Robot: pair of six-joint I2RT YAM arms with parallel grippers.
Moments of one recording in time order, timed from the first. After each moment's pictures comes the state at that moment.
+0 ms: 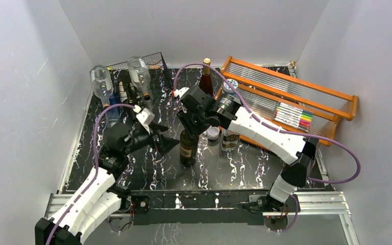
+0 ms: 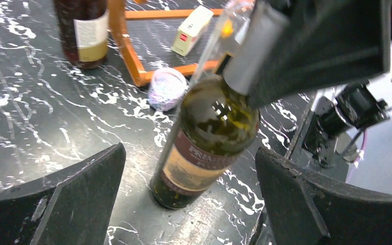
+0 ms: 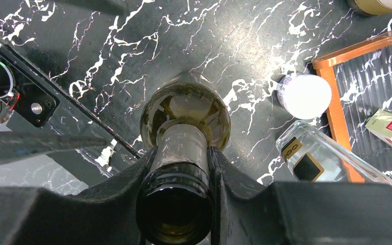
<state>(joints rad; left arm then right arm) -0.39 0.76 0.56 0.00 0.59 -0.23 1.05 1.64 1.77 -1.07 0.07 0.28</state>
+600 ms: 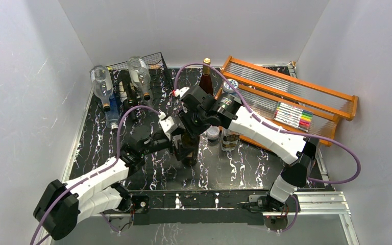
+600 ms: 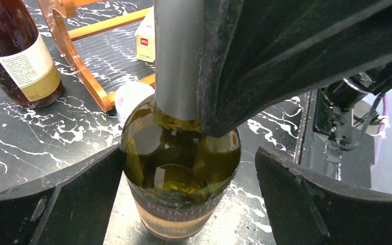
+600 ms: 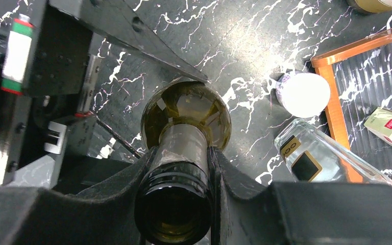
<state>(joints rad) -0.65 0.97 0.43 0.42 0.53 -0.09 1.05 1.64 1.77 -1.07 0.06 0.28</state>
